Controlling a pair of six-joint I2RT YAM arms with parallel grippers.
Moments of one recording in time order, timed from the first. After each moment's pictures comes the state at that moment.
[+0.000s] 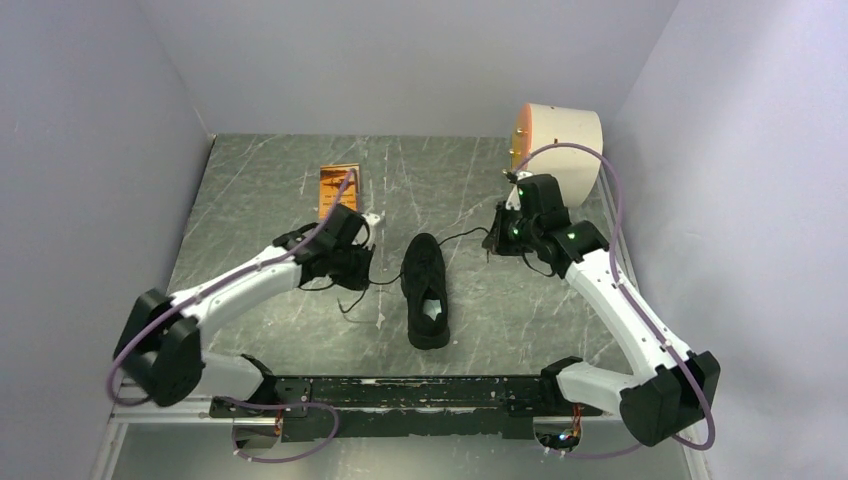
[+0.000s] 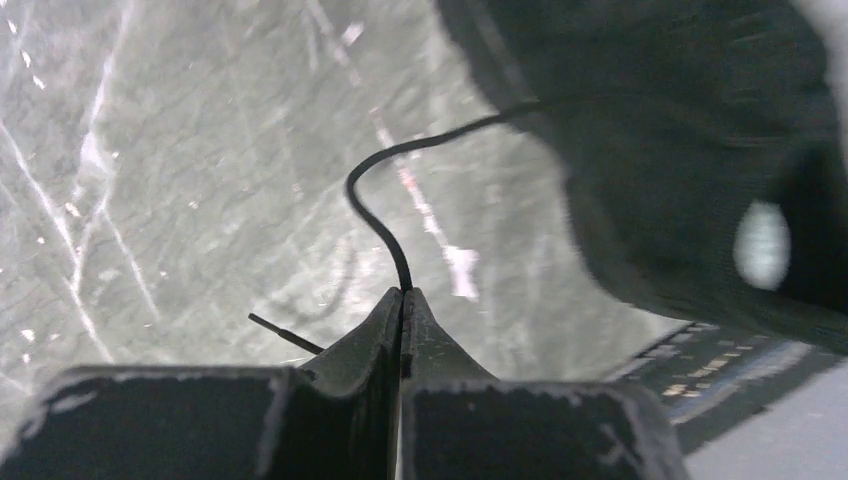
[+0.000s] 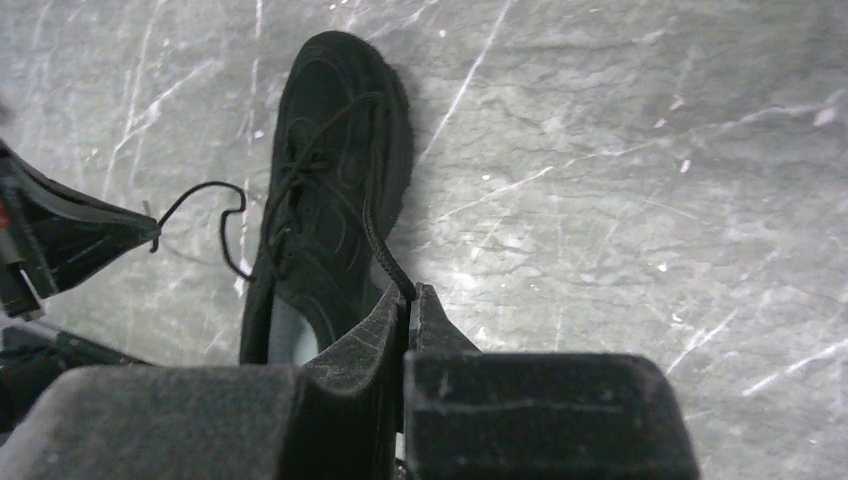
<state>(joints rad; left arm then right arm) -0.66 1.41 0.91 -0.57 0.08 -0.24 0.40 1.13 1.06 -0.71 -0.08 0.37</state>
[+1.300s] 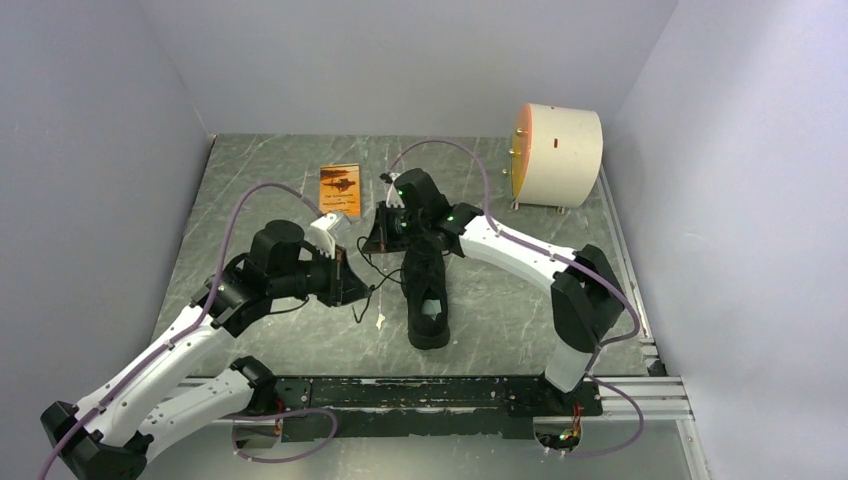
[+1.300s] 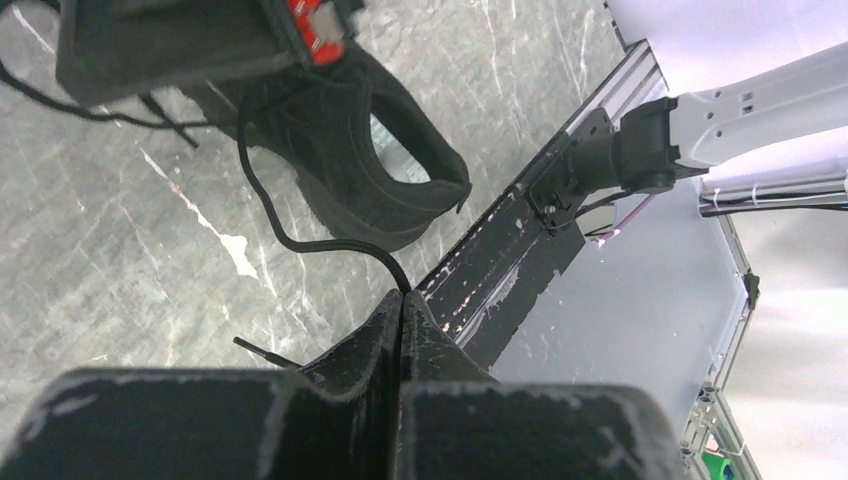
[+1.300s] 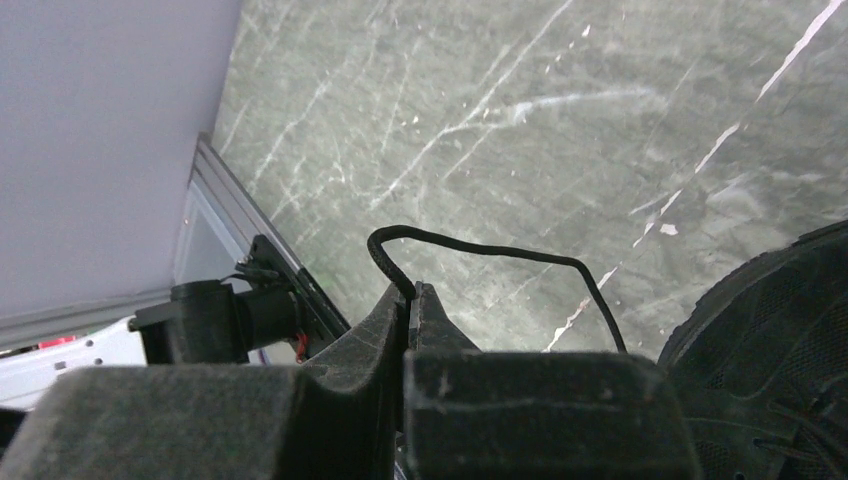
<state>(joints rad) -0.66 0.81 0.81 -0.54 0.40 -0.48 0.81 1.72 1.34 -0.26 -0.33 0.62</state>
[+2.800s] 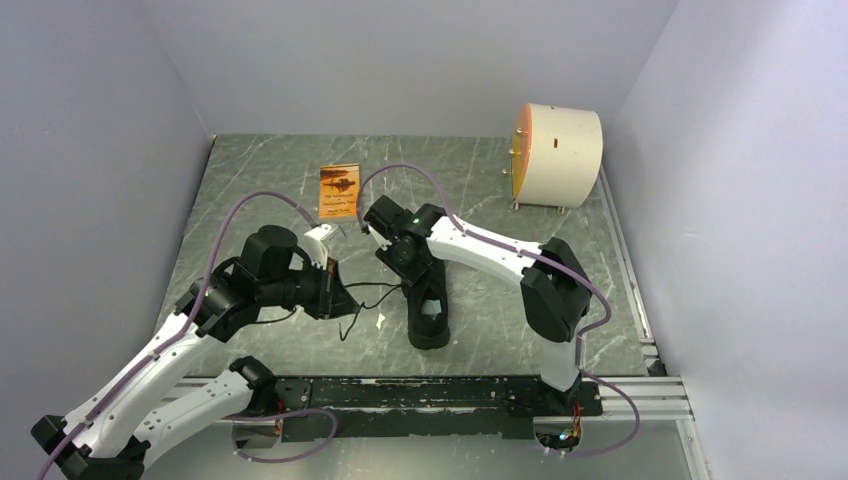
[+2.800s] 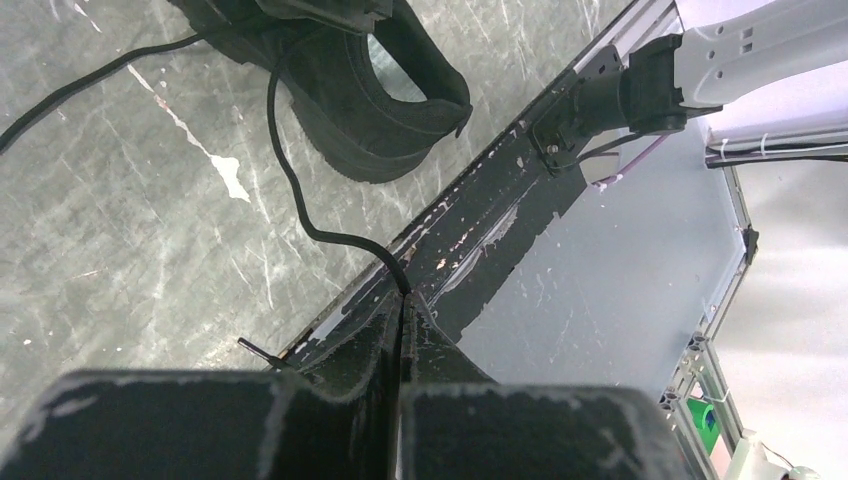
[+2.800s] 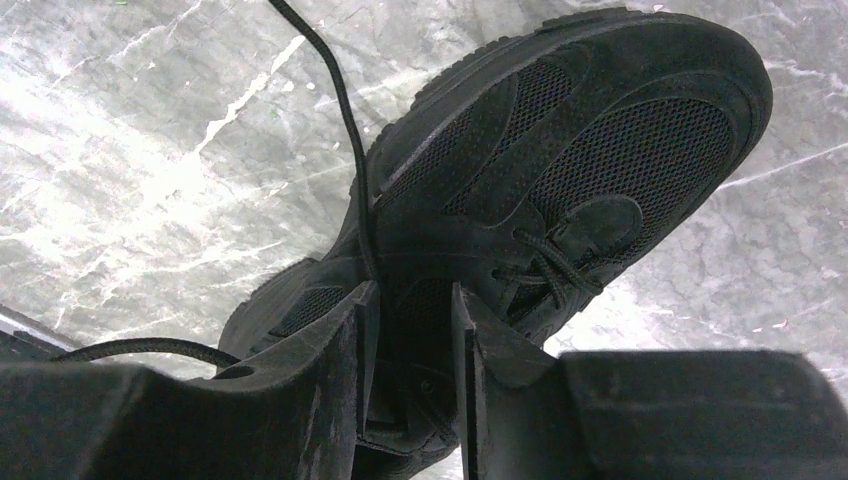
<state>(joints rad) -0.66 0.77 0.87 -0.75 0.43 -0.45 0.92 1.89 1.53 -0.90 0.11 -0.01</state>
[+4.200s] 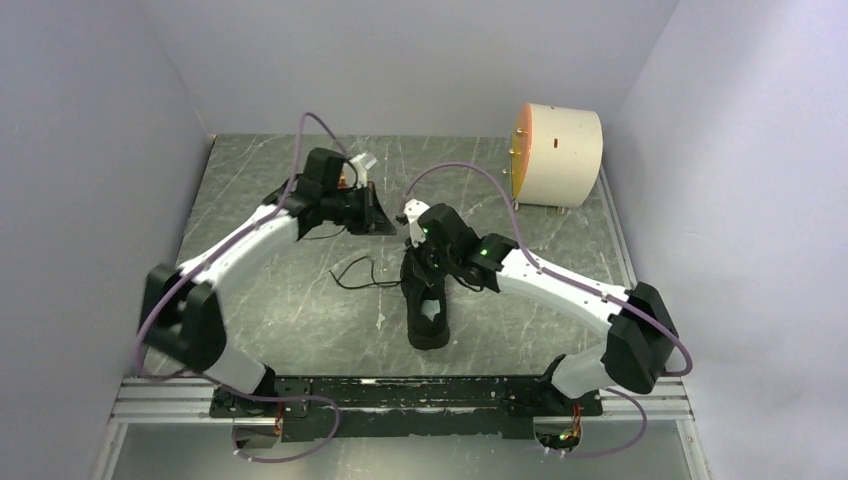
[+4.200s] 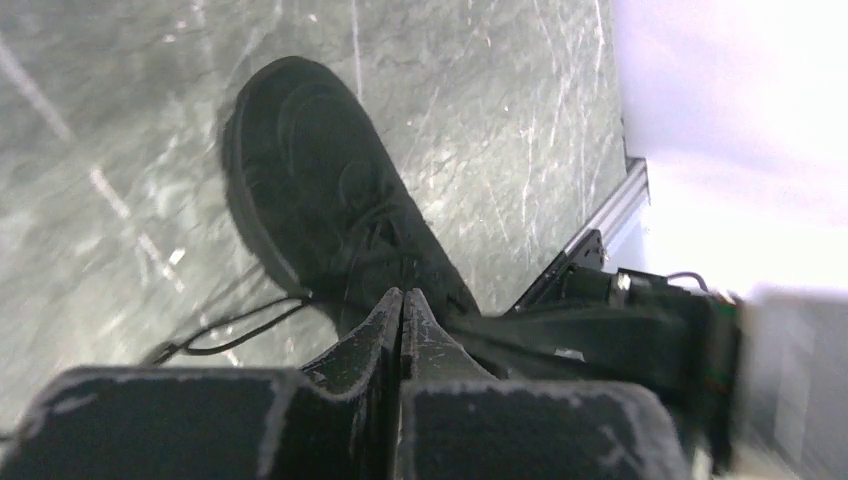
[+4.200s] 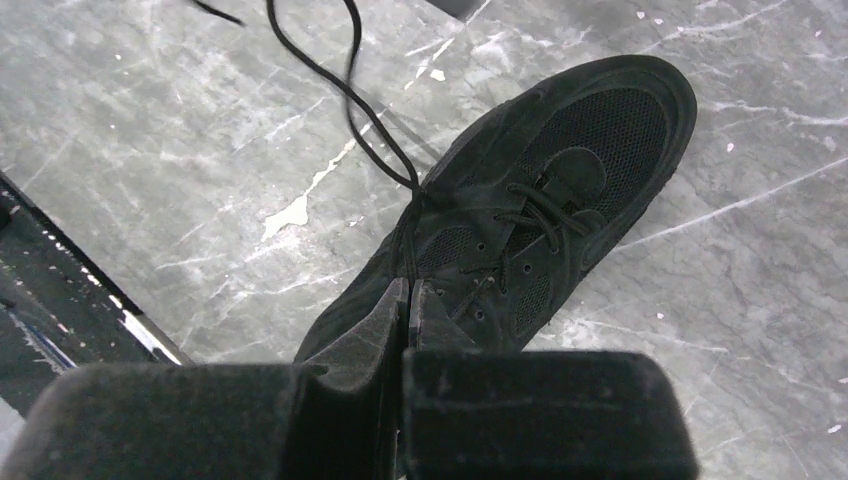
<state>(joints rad) -0.47 1.46 1.16 -0.41 0.52 -0.54 0.87 1.43 1.08 -0.45 0.00 0.10</state>
